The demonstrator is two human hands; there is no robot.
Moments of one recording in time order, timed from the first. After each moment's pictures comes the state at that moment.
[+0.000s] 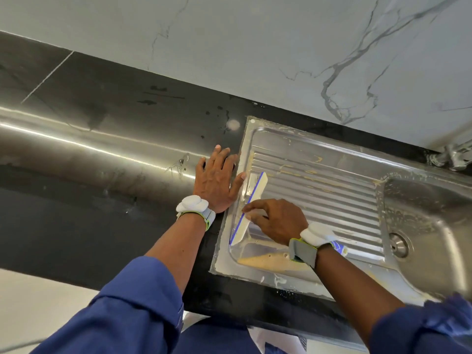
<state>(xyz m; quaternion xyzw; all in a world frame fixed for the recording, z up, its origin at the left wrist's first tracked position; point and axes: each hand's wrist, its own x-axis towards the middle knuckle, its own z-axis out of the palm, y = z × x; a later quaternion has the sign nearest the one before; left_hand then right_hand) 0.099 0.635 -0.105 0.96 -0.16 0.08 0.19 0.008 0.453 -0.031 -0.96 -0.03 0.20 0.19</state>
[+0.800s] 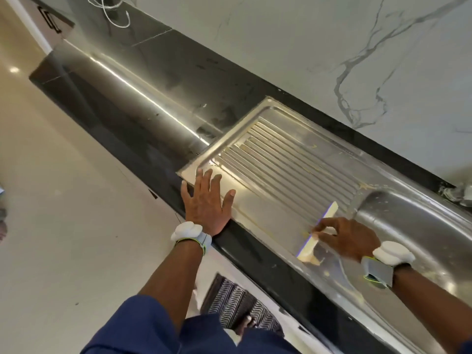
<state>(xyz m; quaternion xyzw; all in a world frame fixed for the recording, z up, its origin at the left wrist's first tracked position) -0.163 0.482 -0.109 0.97 0.19 0.10 0.14 -0.092 0.153 -0.015 -0.94 -0.14 0.30 0.06</state>
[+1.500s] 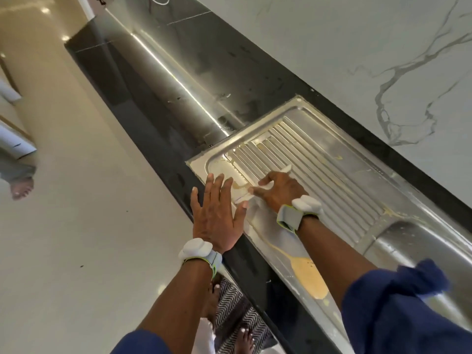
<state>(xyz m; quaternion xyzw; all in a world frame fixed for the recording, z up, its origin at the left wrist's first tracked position) -0.176 0.434 -0.112 0.94 0.27 0.15 0.14 -0.026 0.325 -0.048 -0.93 -0.19 0.22 0.21</state>
